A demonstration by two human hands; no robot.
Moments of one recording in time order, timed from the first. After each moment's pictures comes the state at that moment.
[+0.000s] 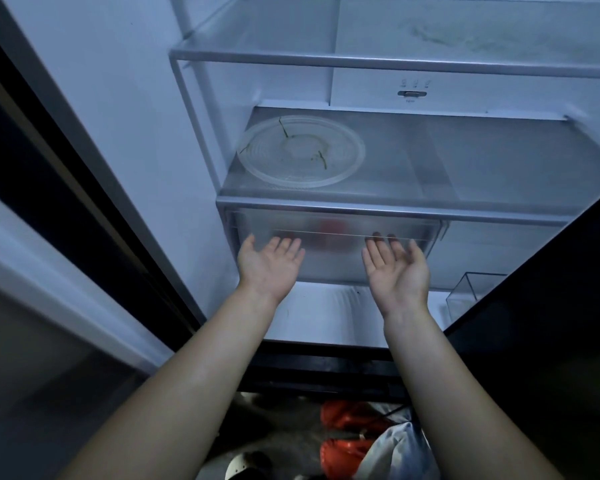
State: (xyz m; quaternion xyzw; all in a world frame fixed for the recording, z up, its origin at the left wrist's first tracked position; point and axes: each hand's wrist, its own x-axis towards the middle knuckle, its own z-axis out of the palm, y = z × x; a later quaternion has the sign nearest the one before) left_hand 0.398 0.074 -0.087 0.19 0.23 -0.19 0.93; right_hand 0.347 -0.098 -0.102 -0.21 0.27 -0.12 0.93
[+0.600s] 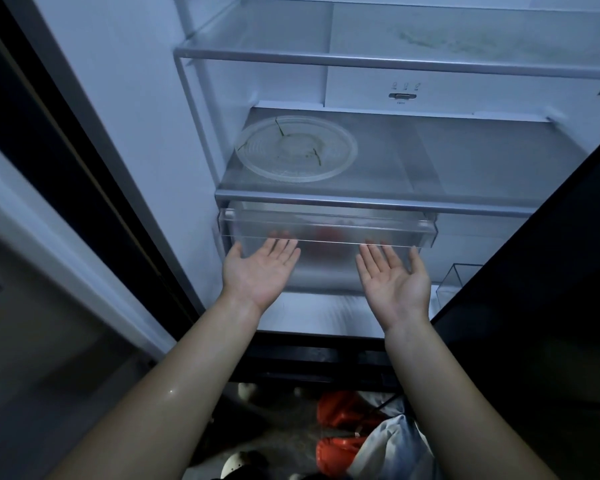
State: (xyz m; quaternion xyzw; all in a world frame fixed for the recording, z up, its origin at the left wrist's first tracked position) left_hand 0.362 0.093 -0.075 0.16 0.24 -0.22 0.93; right_hand 0.305 -0.091 -0.093 -0.19 0.26 -0.10 0.94
